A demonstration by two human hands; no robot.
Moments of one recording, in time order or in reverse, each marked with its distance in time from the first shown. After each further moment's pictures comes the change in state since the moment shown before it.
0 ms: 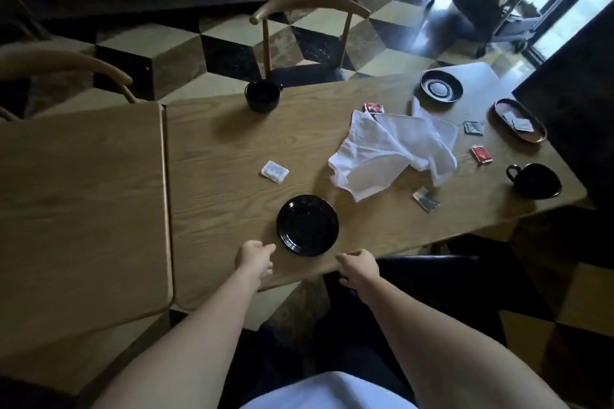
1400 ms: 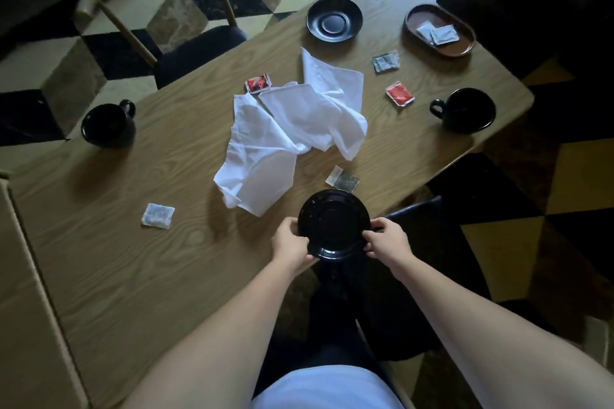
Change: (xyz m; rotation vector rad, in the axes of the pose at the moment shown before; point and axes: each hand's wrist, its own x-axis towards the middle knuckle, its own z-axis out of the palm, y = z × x) left_hand -0.014 0.060 0.290 0.343 -0.179 0.114; right_hand 0.134 0.035 -0.229 0.155 0.114 -0.020
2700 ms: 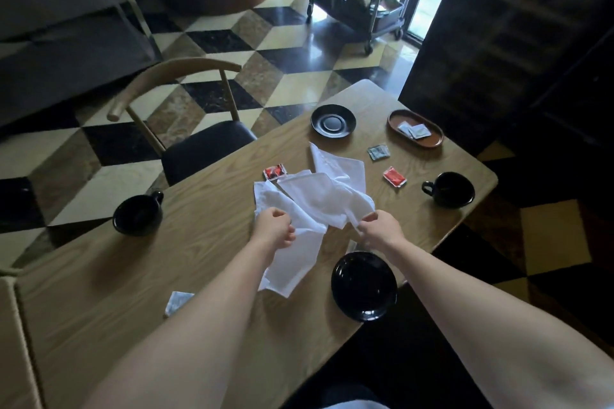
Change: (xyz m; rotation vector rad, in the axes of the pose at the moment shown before) left_hand 0.040 0.180 -0.115 -0.034 -0.166 0.258; right_hand 0.001 -0.191 0.013 -0.036 0.169 -0.188
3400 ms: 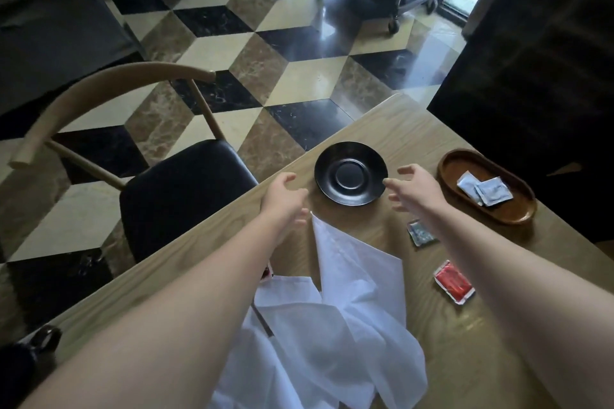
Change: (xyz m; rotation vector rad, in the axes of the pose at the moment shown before) left_hand 0.310 0.158 0.084 0.048 0.025 0.010; right_hand 0.354 -0.135 -0.024 0.132 0.057 -0.017
